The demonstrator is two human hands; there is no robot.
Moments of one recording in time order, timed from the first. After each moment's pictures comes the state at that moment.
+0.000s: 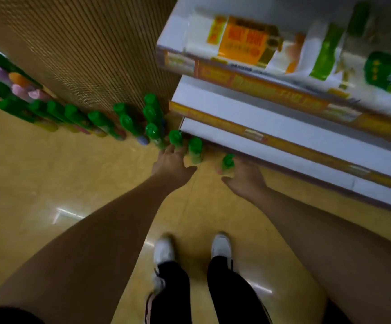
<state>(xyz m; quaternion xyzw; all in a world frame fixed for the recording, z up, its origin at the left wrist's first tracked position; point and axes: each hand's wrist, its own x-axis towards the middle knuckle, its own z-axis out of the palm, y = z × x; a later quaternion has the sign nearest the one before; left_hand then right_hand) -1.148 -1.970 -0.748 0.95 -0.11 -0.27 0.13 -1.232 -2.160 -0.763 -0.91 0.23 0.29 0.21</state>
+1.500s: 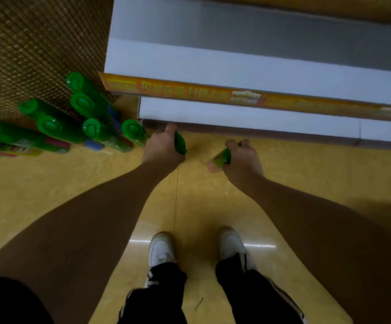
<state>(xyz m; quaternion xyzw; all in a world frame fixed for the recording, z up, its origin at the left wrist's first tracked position) -1.080 -2.029 -0.939 0.92 -0.24 -0.25 0.16 -1.221 -2.185 -0.932 -0.90 0.33 0.18 0.23</state>
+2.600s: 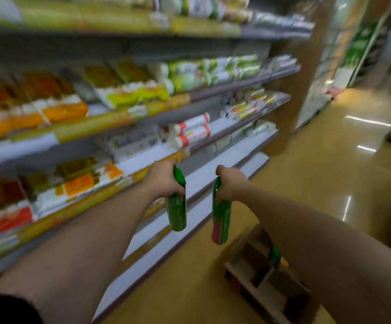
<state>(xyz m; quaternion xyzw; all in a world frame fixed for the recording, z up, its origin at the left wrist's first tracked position) -1.464 -2.274 -0.235 0.69 -0.69 -0.13 0.16 -1.676 -2.304 -0.252 -0.79 0.60 -0.05 0.13</state>
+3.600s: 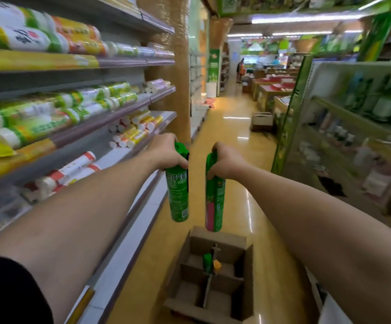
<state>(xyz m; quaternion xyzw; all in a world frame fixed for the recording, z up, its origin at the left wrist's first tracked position) -1.736 -2.402 -0.127 0.48 -0.84 -0.20 0.17 -1.903 -2.316 -0.157 -0.54 0.80 -0.24 0.11</state>
